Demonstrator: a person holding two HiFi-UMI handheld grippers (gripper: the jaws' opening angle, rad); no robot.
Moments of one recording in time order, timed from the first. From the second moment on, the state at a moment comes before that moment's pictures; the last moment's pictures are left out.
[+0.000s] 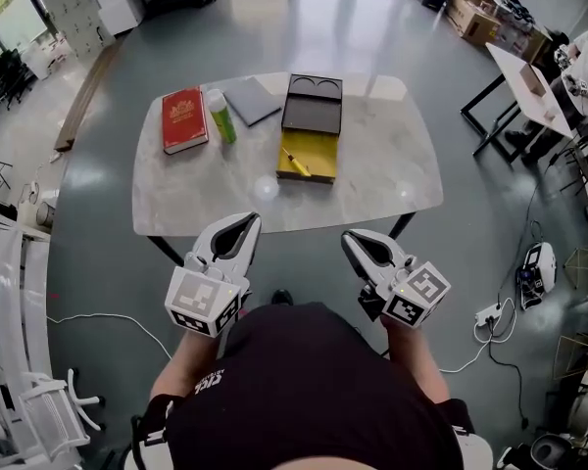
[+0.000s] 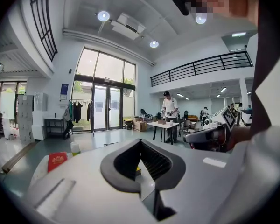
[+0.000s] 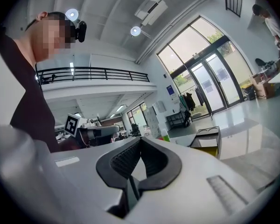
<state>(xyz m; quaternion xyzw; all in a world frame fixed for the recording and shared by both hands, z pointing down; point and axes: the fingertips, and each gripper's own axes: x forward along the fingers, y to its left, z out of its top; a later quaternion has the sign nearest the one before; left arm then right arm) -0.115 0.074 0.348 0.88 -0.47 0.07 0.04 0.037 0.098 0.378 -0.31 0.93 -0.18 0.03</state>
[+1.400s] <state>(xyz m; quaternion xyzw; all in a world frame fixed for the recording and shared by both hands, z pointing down) -0.115 -0.160 0.371 0.83 -0.54 0.11 0.09 0.004 -0.165 0.411 -0.16 0.96 -0.24 -0.03</state>
